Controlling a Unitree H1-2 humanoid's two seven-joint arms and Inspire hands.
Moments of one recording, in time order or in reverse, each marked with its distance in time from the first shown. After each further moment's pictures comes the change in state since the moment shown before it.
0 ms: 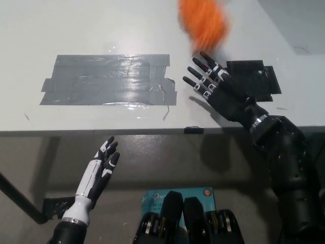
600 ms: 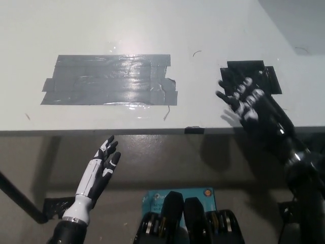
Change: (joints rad) left_arm 0.001 -0.001 0.000 0.000 0.000 0.005 0.000; right_arm 0.373 -0.057 0.109 -0.623 -0.205 -0.124 -0.035
